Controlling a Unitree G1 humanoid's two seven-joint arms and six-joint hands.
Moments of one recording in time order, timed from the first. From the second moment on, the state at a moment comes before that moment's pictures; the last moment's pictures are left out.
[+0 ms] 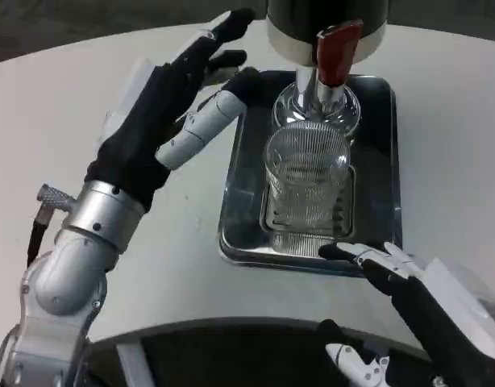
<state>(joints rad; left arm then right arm) -0.54 0.30 0.00 -0.04 0.04 -0.08 -0.19 0.32 -0.17 0.16 -0.99 -0.82 0.26 0.50</state>
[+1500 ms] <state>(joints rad) -0.74 0.21 0.00 0.01 -0.15 0.03 -0.35 0.34 -0.17 0.14 -0.99 -0.79 0.26 0.50</state>
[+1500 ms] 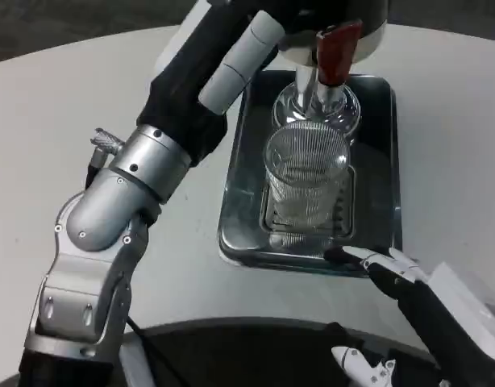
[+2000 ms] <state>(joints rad) -0.78 0.20 -0.02 0.11 -0.15 0.01 -0.40 0.33 -0.17 0.14 -0.99 -0.79 0.26 0.49</state>
